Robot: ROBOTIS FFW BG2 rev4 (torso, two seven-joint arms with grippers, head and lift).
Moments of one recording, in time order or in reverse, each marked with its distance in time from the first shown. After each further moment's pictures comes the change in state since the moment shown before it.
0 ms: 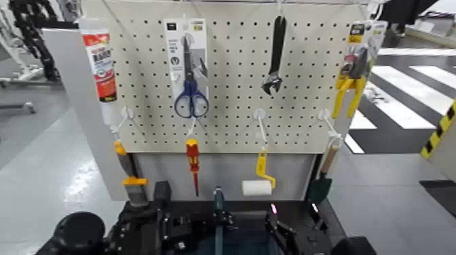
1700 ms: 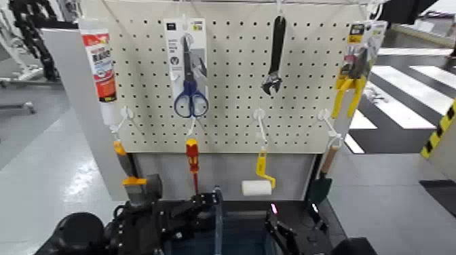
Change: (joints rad) left arm 0.016 -0.022 0.057 -0.004 -0.120 -0.111 -0.055; right arm -0.003 -0.001 0.006 0.010 -0.012 -0.016 0.000
